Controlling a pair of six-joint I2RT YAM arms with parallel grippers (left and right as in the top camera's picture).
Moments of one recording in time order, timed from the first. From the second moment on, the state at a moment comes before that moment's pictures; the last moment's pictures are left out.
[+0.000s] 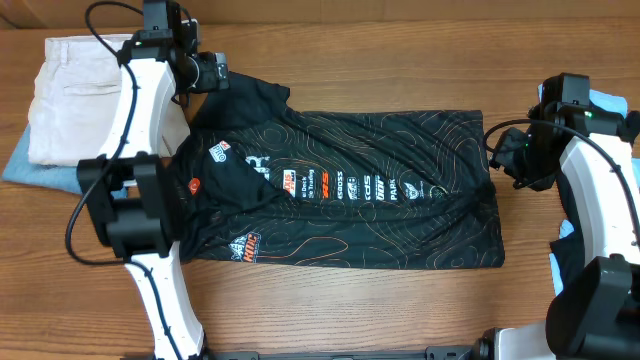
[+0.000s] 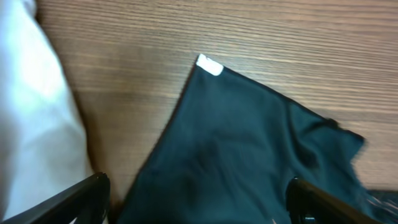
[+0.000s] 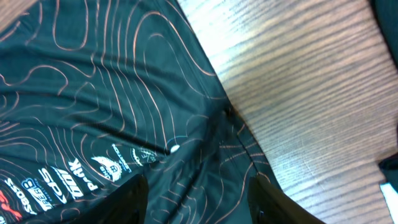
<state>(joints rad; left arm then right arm) 0.05 2.30 2.03 -0.82 0.12 -0.11 -0.18 1.65 1.33 -1.06 -0.08 0.33</state>
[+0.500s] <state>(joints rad) 0.07 2.45 2.06 -0.73 0.16 -0.07 -0.18 1.65 1.33 -1.07 -0.07 0.33</state>
